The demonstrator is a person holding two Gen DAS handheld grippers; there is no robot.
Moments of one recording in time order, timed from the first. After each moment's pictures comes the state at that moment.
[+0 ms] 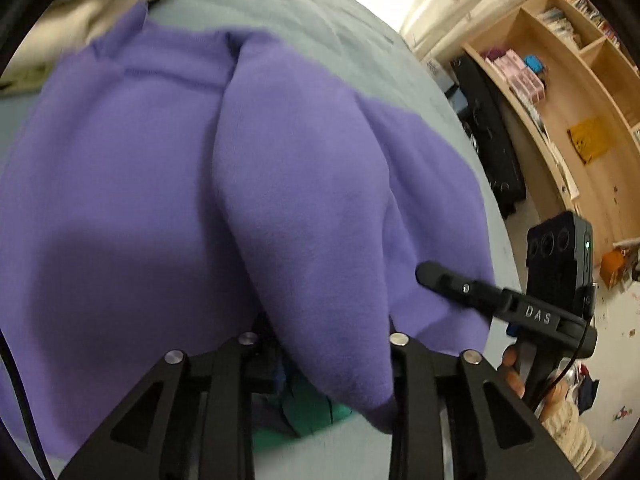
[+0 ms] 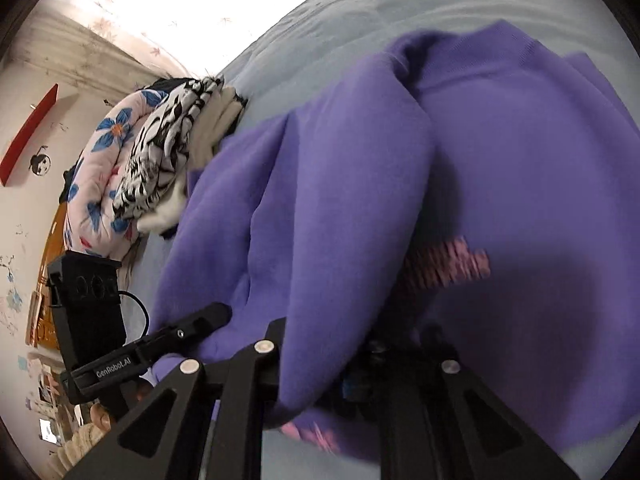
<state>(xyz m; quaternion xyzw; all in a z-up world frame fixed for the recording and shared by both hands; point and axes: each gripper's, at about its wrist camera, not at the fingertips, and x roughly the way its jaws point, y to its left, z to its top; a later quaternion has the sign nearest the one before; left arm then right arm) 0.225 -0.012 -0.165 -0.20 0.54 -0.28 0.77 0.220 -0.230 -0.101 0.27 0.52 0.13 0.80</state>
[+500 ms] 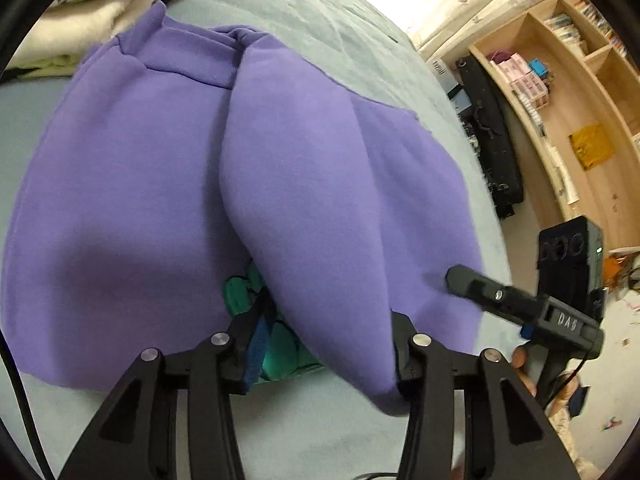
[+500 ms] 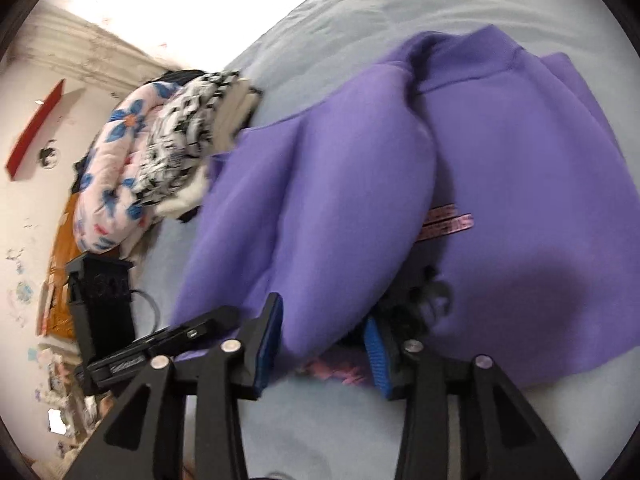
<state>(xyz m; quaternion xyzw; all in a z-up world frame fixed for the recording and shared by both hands) 0.205 -0.004 -0.139 -0.21 0.55 -0.28 0.76 0.196 -0.228 -0.065 0.28 0.53 0.17 0.78</state>
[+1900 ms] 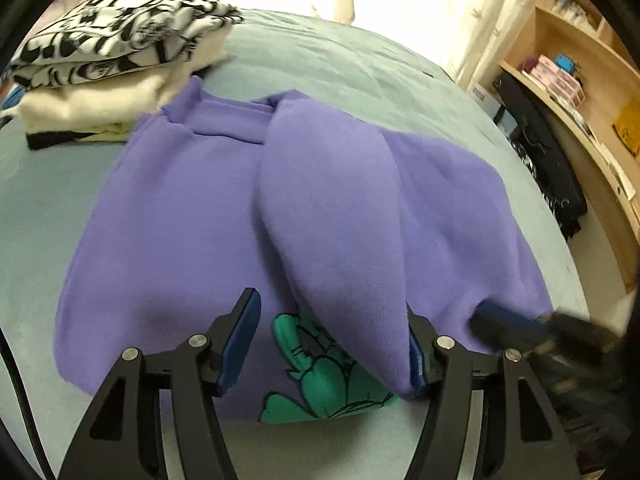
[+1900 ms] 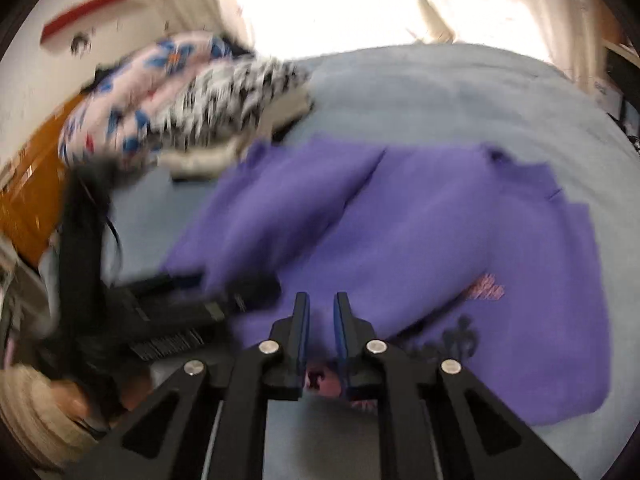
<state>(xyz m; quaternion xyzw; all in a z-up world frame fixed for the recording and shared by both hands) 0.195 -0.008 -0.126 -0.12 0.47 -0.15 0.86 0.174 -0.156 -0.051 0.03 0.47 0.16 0.87</state>
